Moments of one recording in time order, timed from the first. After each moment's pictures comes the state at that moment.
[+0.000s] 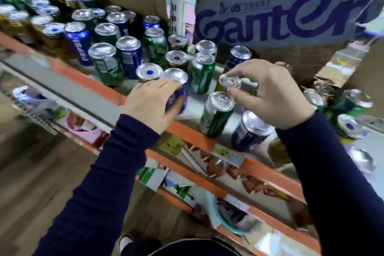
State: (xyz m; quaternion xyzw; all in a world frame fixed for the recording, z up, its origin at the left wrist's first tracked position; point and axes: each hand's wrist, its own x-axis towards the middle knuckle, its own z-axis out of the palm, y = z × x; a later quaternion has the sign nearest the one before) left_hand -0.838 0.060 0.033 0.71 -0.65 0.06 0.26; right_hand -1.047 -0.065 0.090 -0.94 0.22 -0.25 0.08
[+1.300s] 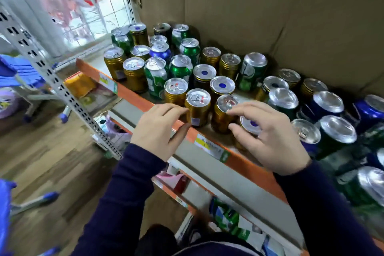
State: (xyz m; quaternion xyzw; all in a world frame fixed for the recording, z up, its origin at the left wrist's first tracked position) left_hand -0.272 0.105 0.006 0.74 -0.61 0.08 0.28; right_hand -0.476 -0.020 0.039 -0.91 0.21 -0.30 0.21
